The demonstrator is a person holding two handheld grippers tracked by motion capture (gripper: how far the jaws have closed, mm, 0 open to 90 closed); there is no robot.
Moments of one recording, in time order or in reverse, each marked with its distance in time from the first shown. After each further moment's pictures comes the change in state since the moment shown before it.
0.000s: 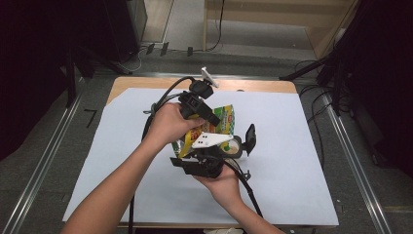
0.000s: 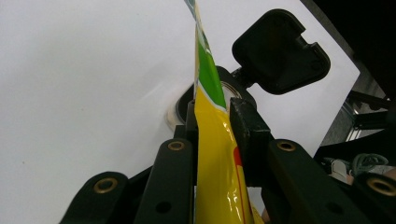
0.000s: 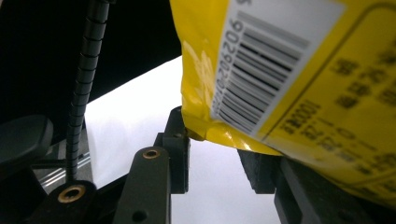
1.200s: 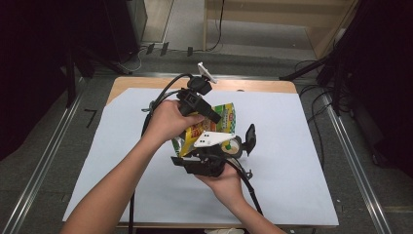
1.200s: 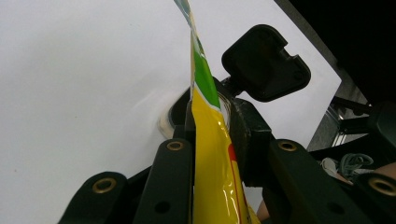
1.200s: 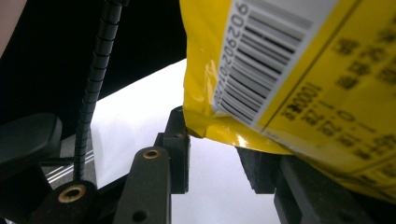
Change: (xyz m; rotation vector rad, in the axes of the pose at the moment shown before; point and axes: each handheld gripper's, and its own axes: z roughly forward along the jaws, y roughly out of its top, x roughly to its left) left arm 0.002 0.004 -0.008 -0.030 -0.039 -0.011; right arm -0.001 0.004 -0.006 -0.011 0.022 -0.014
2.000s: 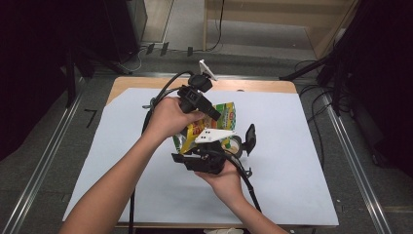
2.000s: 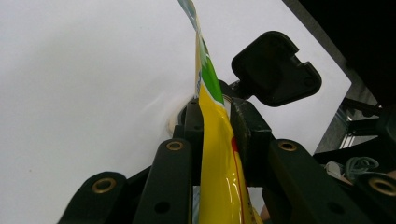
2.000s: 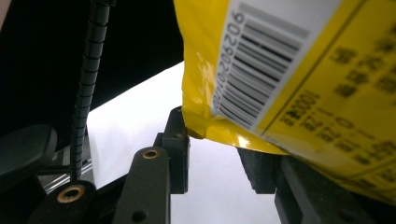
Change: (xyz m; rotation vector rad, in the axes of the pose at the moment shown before) left arm 0.004 0.008 0.000 0.010 0.028 -0.004; right arm -0.007 0.003 0.001 -0.006 -0.006 0.044
